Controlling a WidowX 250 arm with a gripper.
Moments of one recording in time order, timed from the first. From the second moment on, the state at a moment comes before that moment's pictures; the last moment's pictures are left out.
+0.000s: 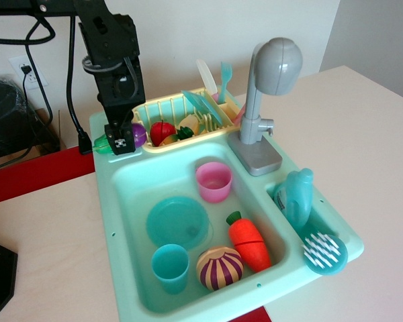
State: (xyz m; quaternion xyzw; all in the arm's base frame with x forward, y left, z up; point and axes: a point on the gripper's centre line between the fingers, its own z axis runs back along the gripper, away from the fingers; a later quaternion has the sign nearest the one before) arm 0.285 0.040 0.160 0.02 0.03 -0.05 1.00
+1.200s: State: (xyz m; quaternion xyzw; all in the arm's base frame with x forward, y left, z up) arm 0.282 0.080 0.154 0.04 0.04 -0.02 1.00
